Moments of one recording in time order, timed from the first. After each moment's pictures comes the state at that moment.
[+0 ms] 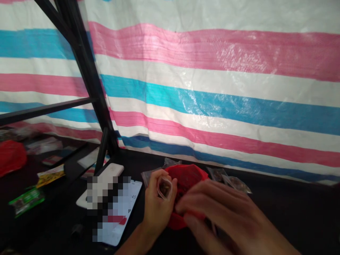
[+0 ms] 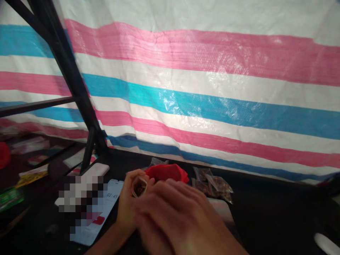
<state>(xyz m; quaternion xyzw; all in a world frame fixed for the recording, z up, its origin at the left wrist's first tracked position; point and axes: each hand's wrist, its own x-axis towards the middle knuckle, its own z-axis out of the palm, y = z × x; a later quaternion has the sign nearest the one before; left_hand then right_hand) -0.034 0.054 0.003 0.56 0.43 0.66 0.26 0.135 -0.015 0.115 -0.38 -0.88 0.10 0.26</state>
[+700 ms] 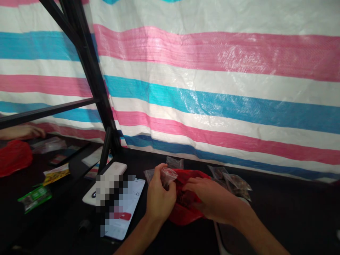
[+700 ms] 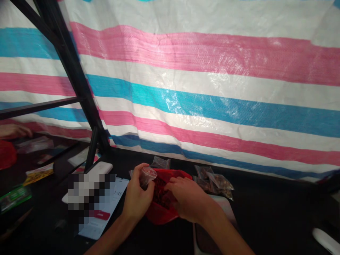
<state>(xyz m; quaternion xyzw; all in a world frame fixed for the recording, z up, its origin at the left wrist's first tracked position) -0.048 0.065 -0.006 0.58 0.57 0.52 0.26 0.129 0.059 0.074 -0.47 -0.87 0.15 -0.02</state>
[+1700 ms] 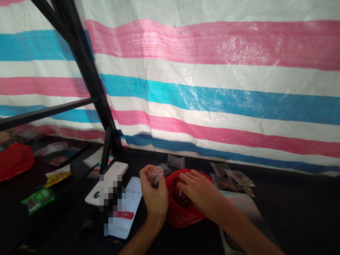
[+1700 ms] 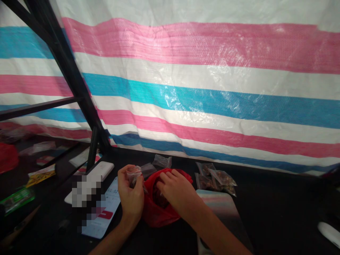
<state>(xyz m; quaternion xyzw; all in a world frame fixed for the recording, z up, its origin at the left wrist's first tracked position) -0.046 0.065 -0.008 0.38 0.53 0.71 0.25 0.102 0.069 0.039 -0.38 -0.92 -0.07 0.00</state>
